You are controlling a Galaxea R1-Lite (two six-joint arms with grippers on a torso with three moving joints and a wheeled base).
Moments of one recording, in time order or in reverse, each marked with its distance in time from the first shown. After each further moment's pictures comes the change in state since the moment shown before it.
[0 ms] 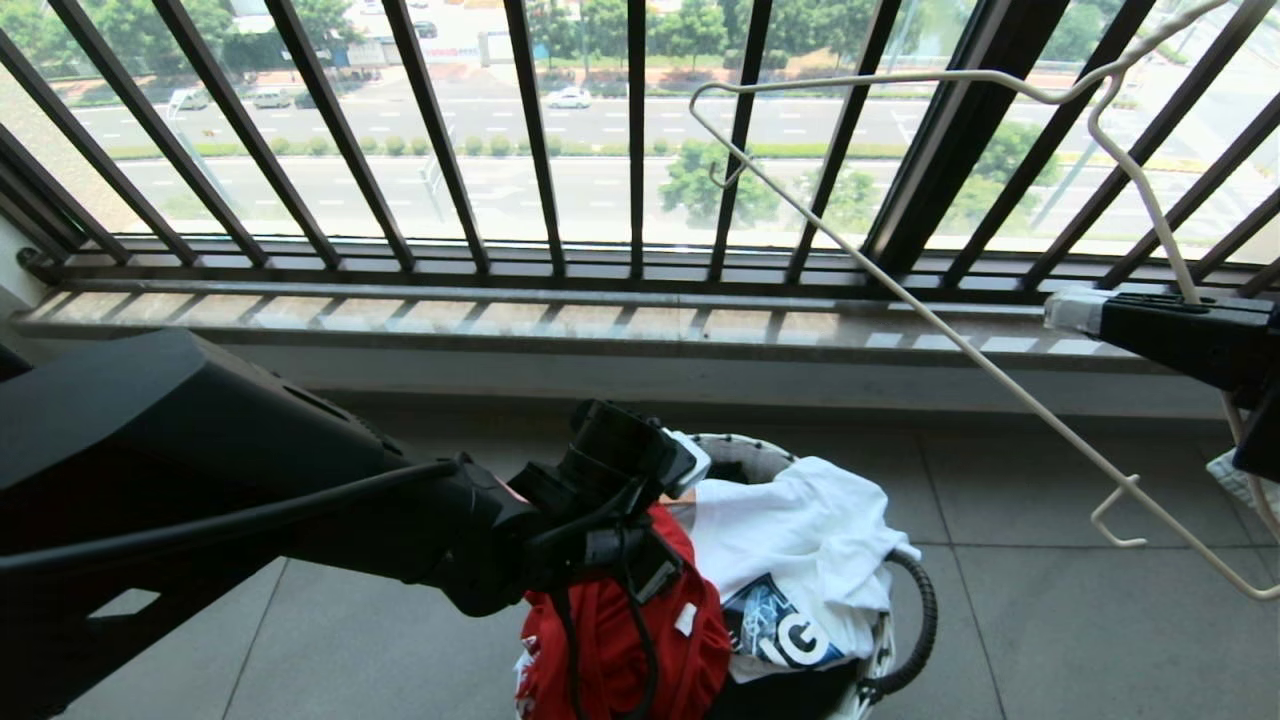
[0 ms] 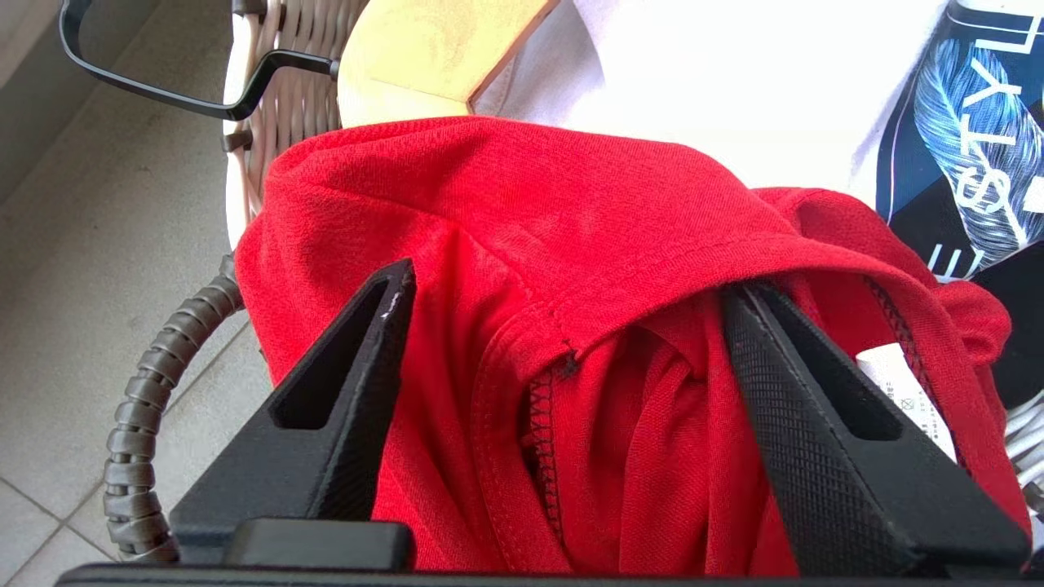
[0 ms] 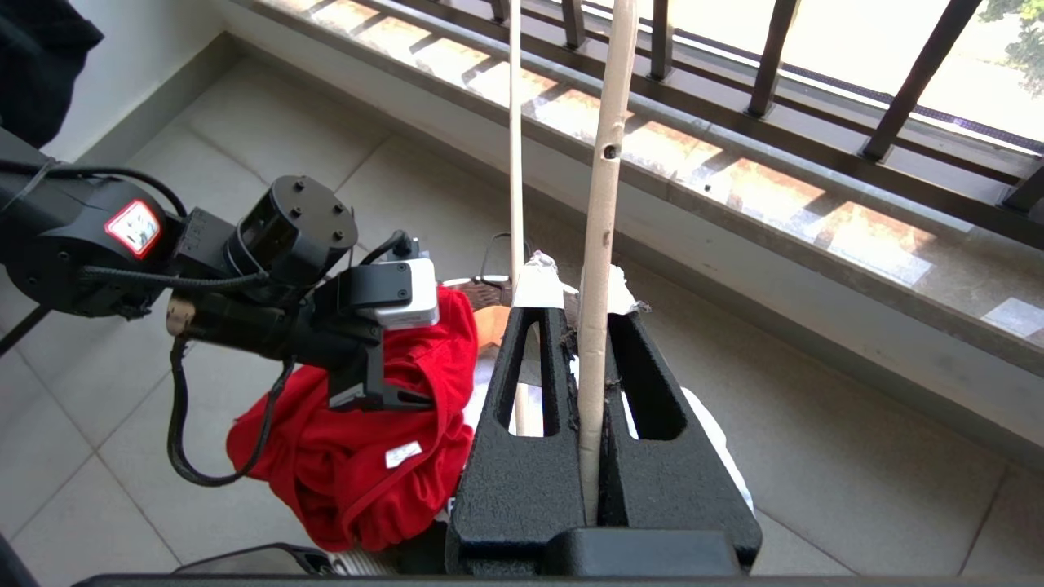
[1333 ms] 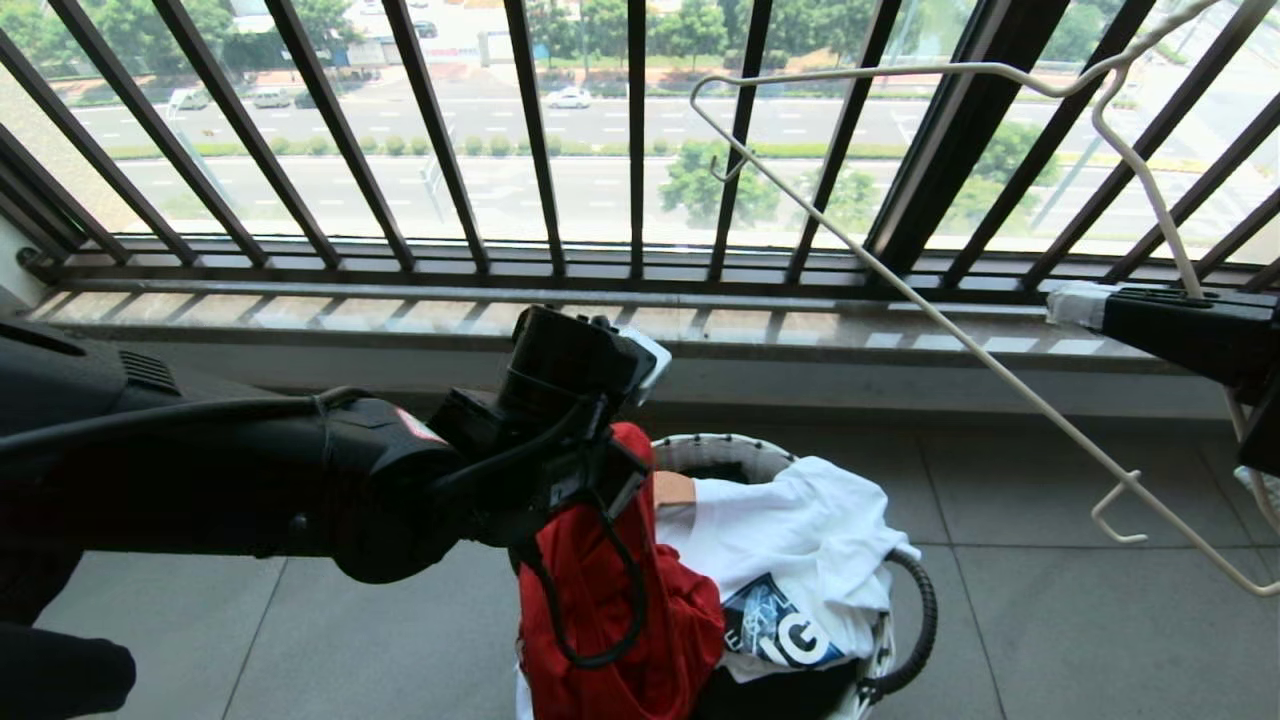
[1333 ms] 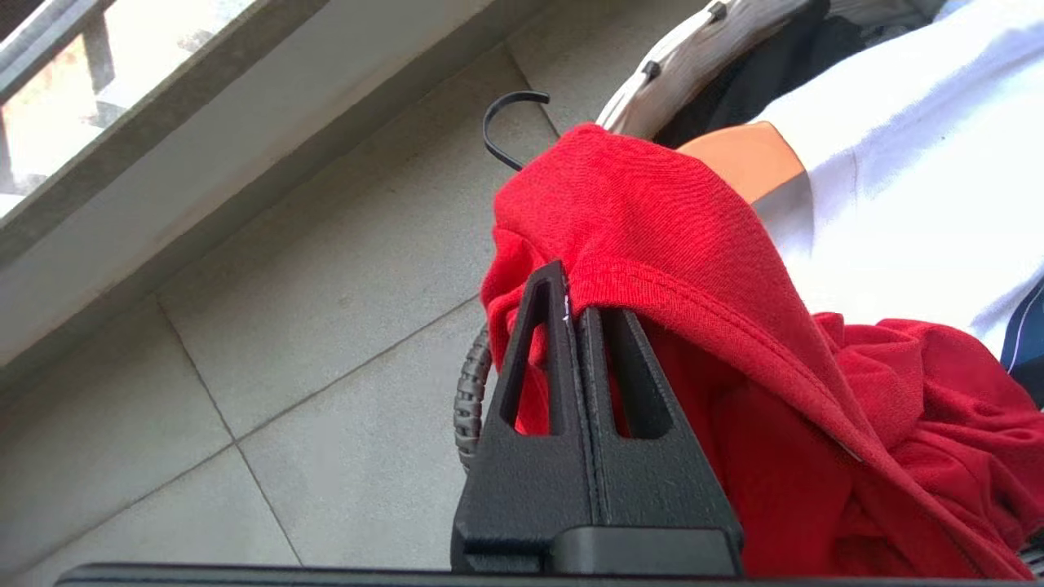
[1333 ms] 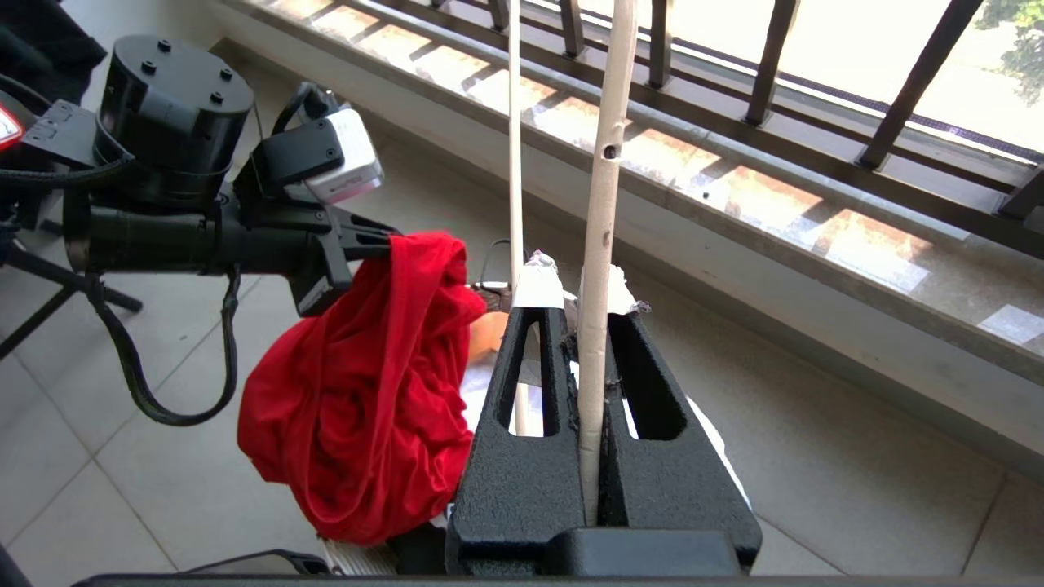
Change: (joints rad) left arm -0.004 -0.195 -0.025 0.014 0.265 -0.021; right arm 0.000 0.000 -0.003 -0.006 -0.001 0.000
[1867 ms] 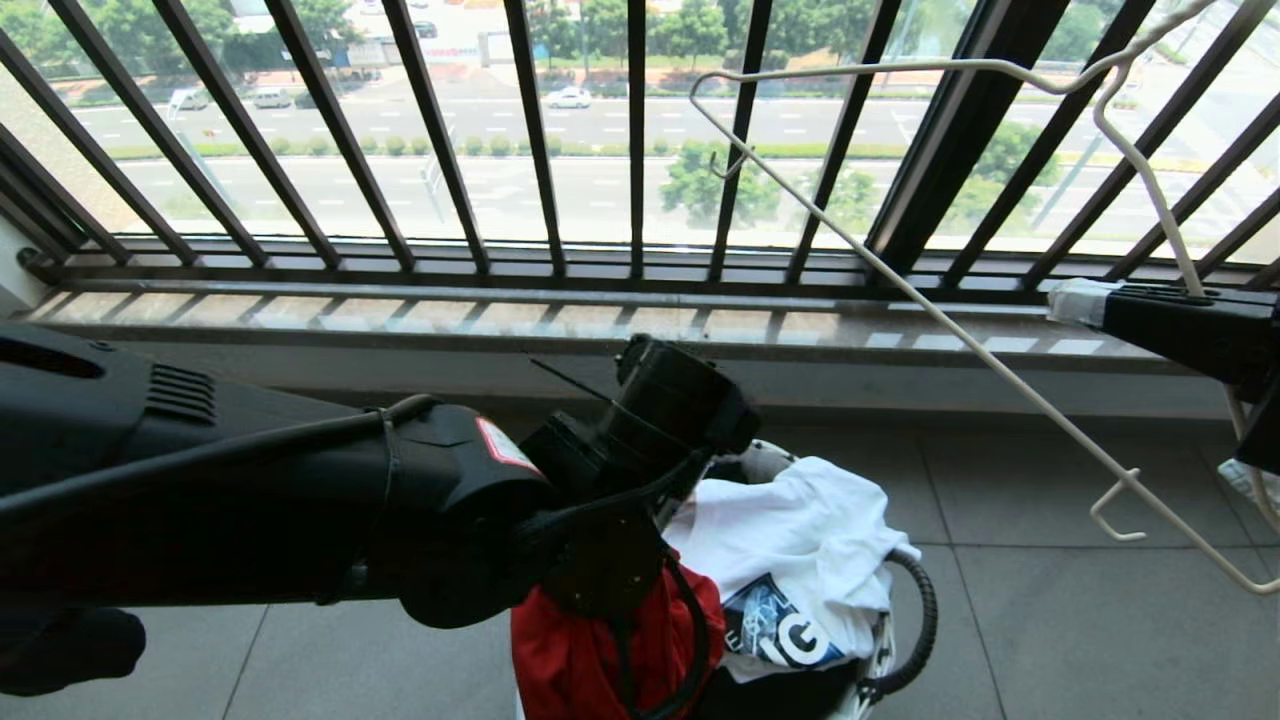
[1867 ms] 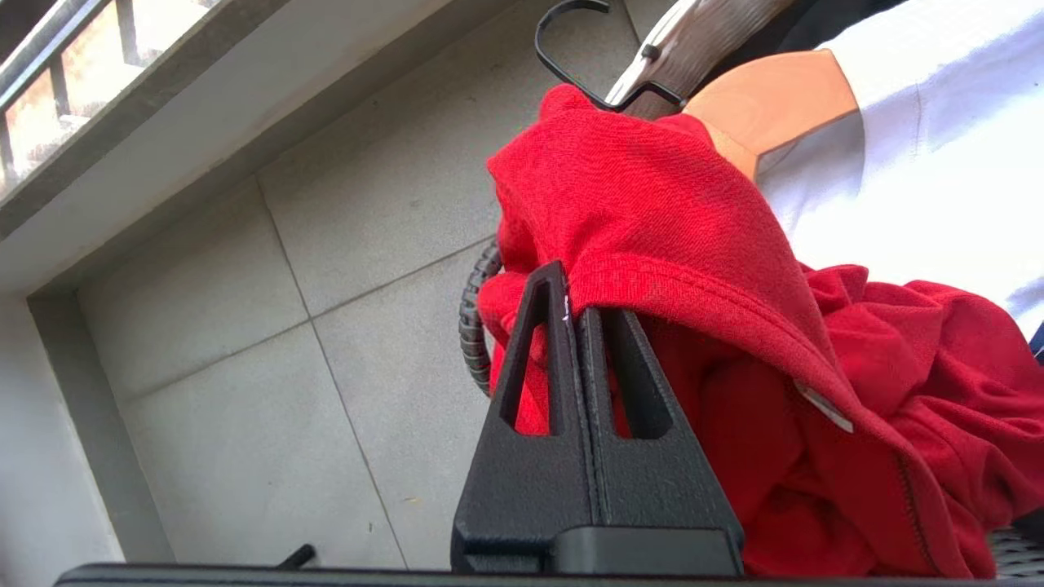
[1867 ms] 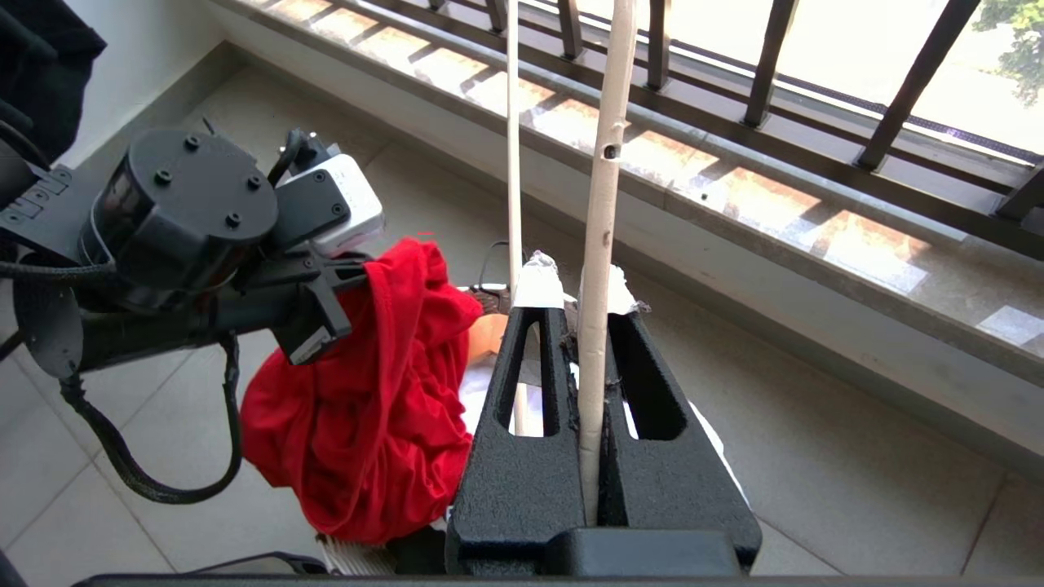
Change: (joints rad) left arm -0.174 0.049 -0.124 0.256 0.386 -0.211; right arm -0.002 0.000 0.002 -0.006 0.000 0.001
